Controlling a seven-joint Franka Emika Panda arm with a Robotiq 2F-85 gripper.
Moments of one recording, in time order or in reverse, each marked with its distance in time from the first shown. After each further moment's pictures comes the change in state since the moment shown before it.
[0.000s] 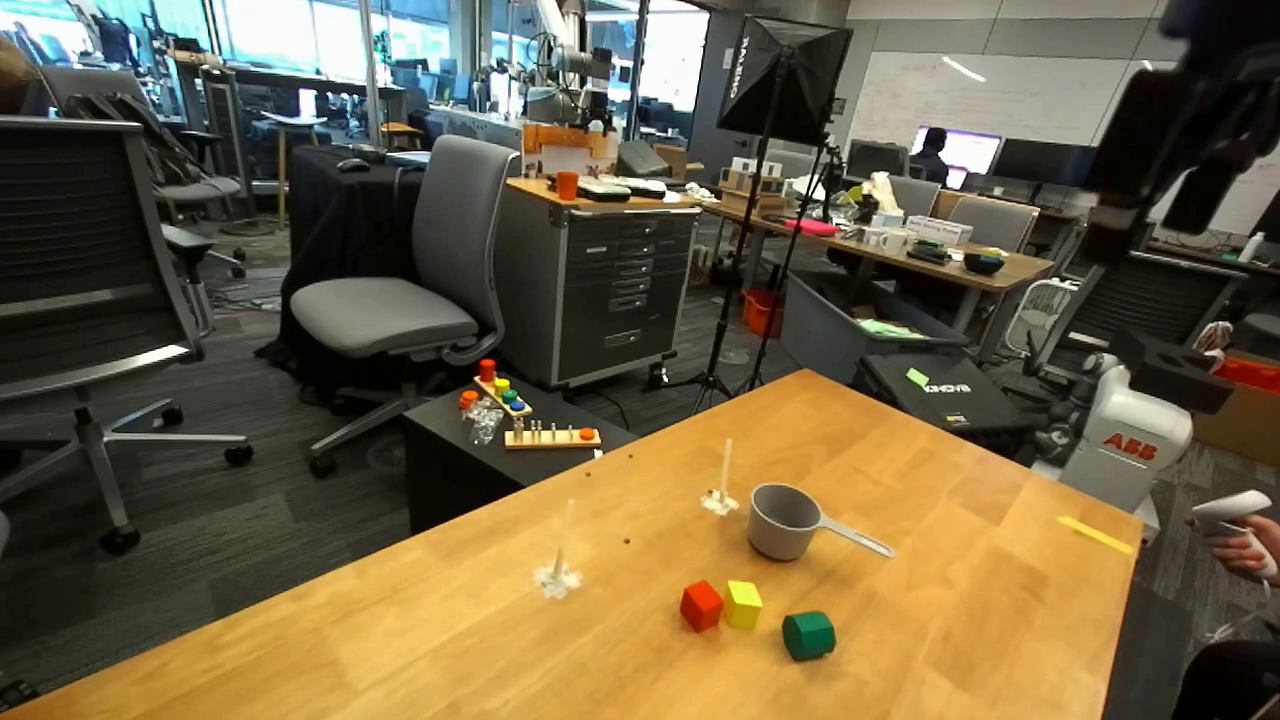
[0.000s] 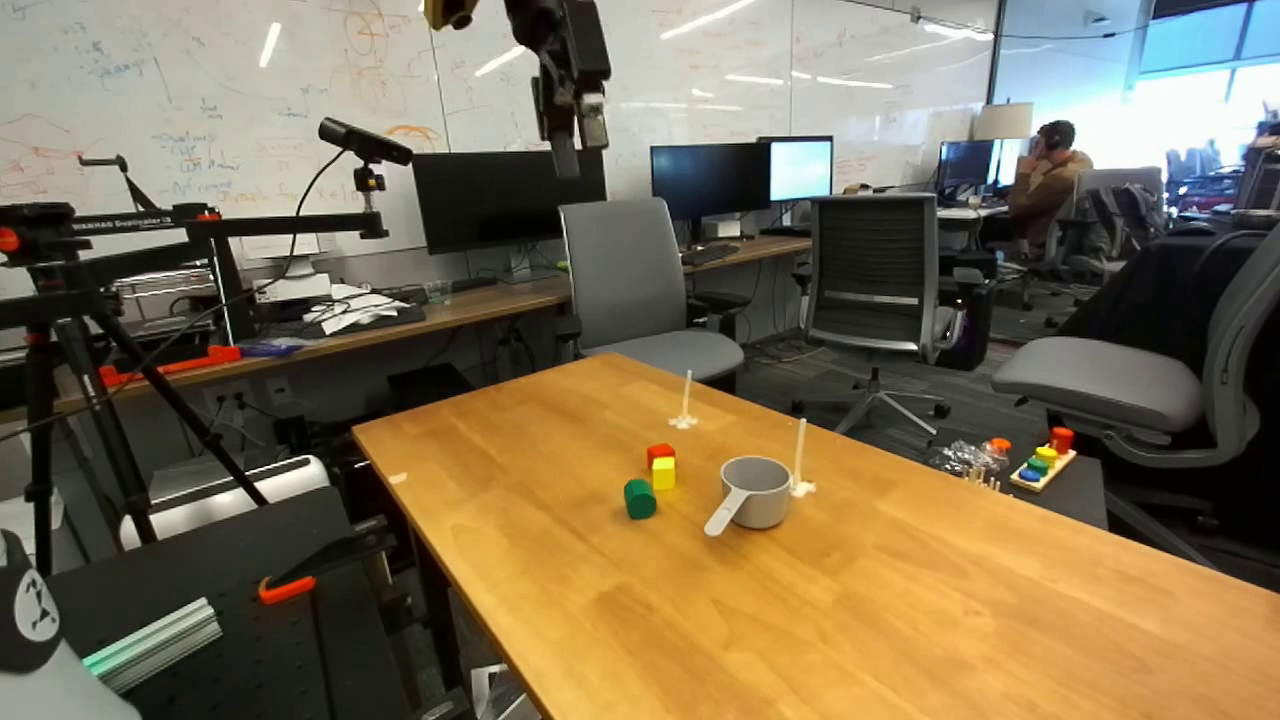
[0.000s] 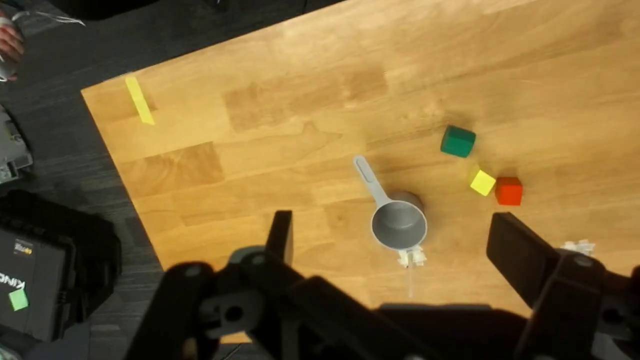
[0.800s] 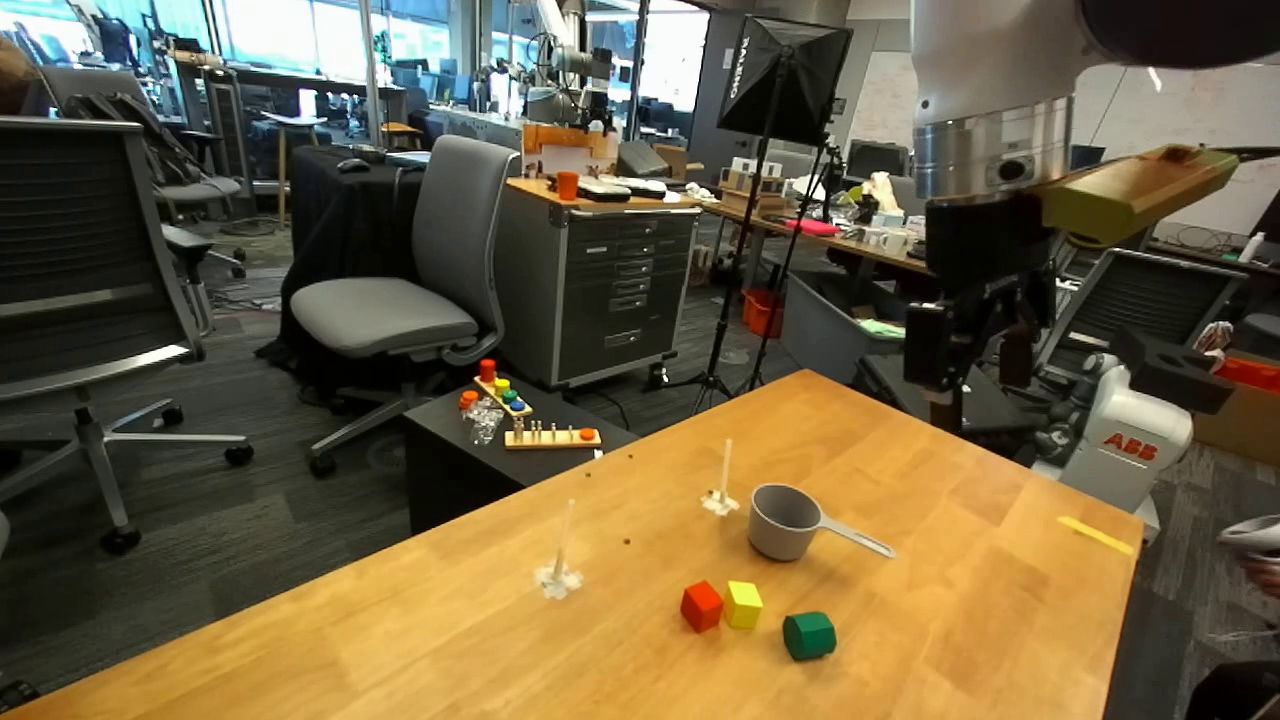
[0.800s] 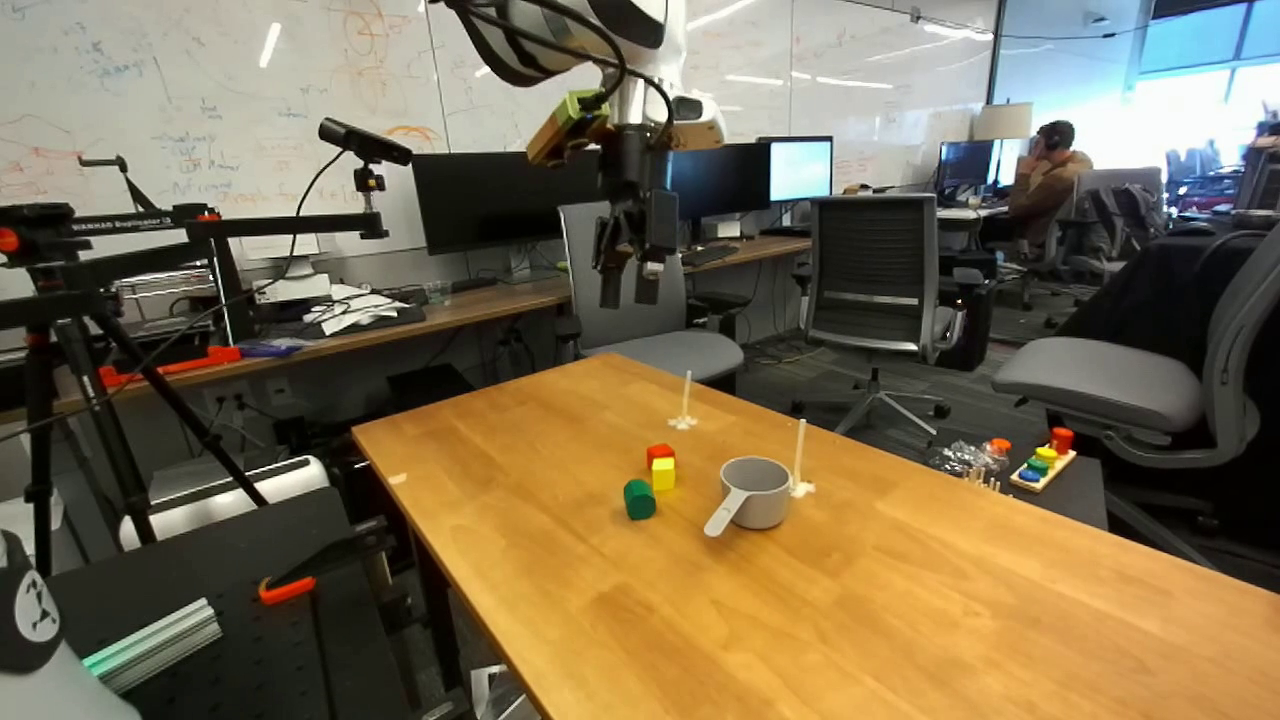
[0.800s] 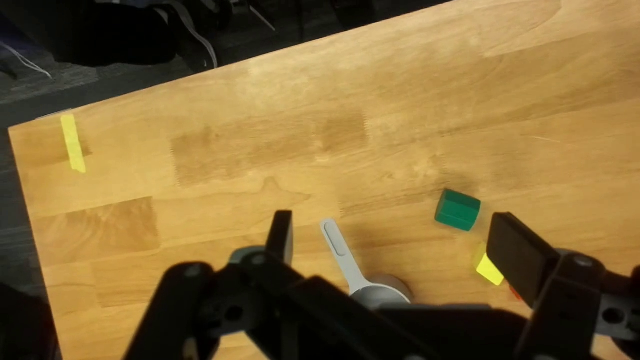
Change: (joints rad) arm 0.134 0.467 -0.161 0.197 -0.026 -0.002 -0.019
